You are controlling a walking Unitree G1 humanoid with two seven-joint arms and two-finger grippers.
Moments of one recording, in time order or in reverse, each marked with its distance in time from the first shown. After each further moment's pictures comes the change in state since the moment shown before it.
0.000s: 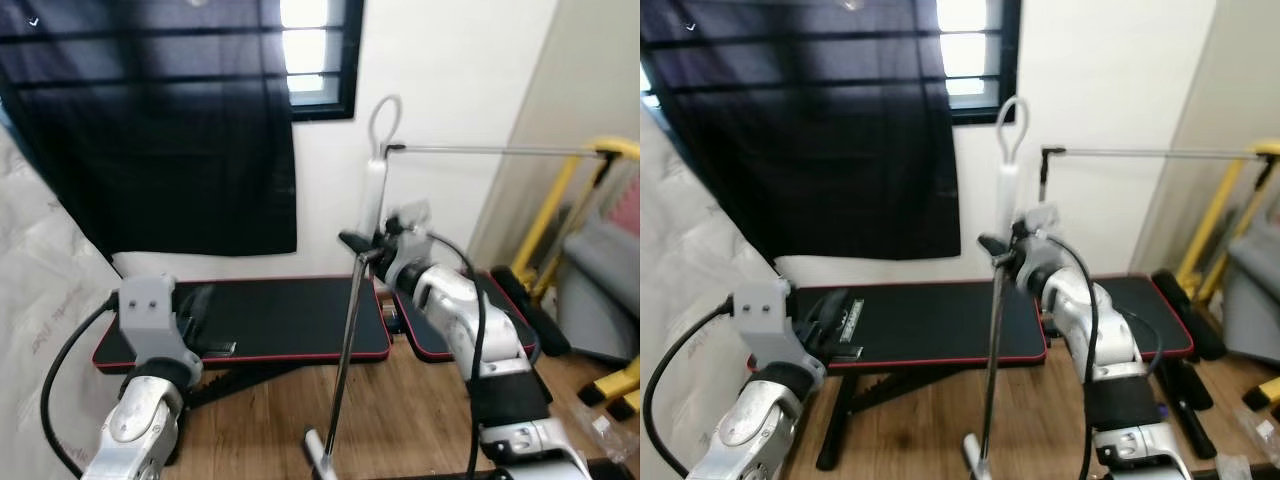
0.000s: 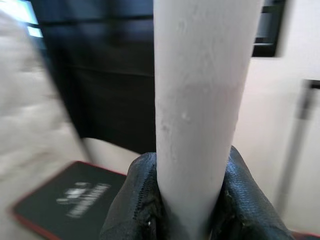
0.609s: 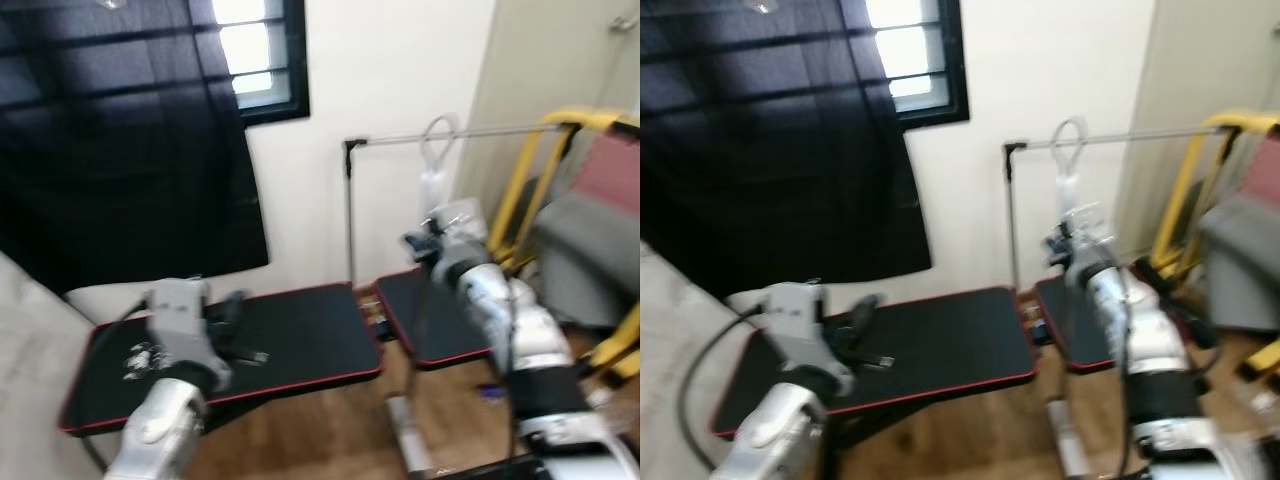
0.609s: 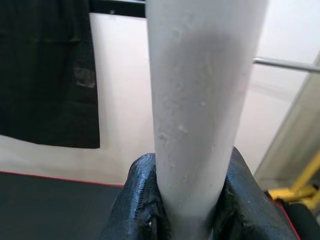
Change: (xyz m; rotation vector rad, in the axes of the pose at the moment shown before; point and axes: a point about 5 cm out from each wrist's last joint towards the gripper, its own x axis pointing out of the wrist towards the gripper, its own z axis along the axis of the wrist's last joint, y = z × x) left arm -0.003 -0.012 -0.002 -0.019 0.000 -0.078; right arm -0.011 -0.044 -0.007 -0.140 0.084 -0.228
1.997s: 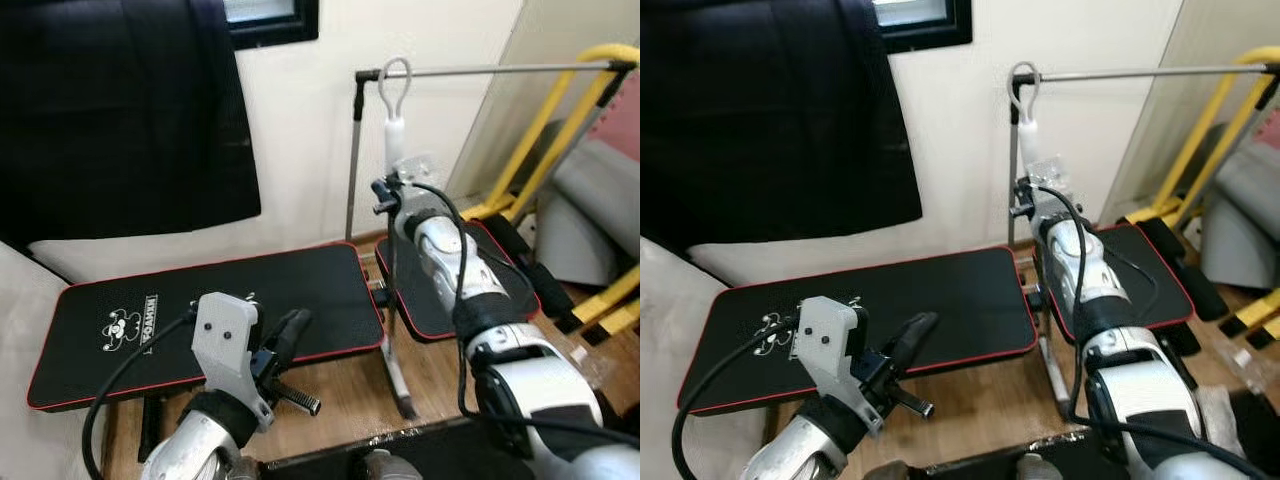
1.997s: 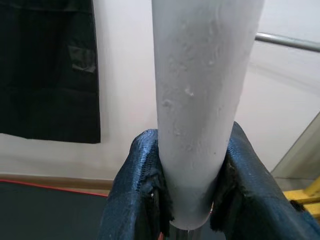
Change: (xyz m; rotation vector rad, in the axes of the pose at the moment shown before) left arm -0.042 -0.071 0.023 -0.059 0.055 -0.327; right arm 0.054 0.033 0.034 -0.009 -0.209 -0.007
